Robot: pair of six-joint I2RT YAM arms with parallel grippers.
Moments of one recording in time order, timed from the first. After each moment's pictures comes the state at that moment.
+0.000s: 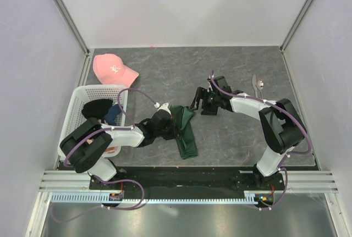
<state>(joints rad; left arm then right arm) -0.83 1.53 0.54 0.26 0.03 -0.92 0.47 1.73 1.00 -0.16 -0.31 0.69</state>
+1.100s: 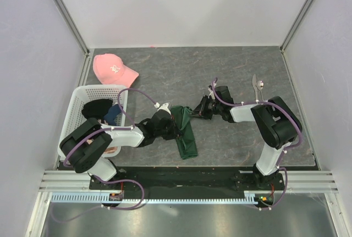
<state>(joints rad) -0.83 1.53 0.54 0.26 0.03 -0.92 0.44 1.80 0.76 0.34 -0.50 0.91</state>
